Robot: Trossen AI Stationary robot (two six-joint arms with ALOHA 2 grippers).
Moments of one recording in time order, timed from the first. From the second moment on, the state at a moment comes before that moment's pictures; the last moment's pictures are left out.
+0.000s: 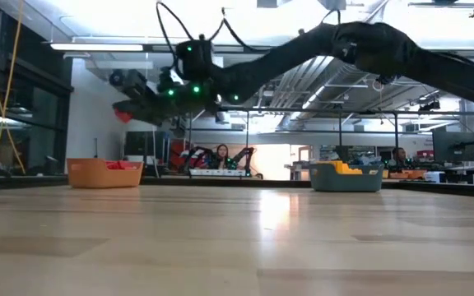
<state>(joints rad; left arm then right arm) -0.51 0.72 1.17 -0.33 -0.94 -0.16 -0.26 2.63 2.23 0.30 0.10 0.40</state>
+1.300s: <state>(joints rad) -0.38 0.89 1.17 -0.37 -0.94 -0.34 -0.37 2.60 2.23 0.53 -0.33 0.68</state>
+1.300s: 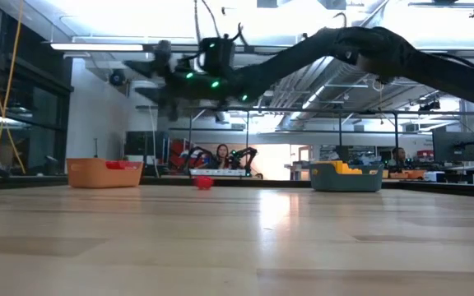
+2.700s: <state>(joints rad) 0.58 2.01 1.54 -0.68 0.07 -0.21 -0.25 1.72 2.23 -1.31 0.42 0.25</state>
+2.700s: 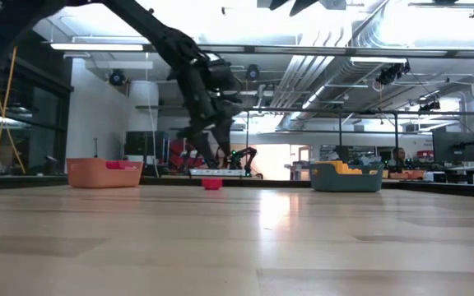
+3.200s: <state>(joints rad) 0.52 2.16 1.56 -0.75 -0.05 -0.20 -0.25 1.72 2.23 -1.31 0.41 0.23</state>
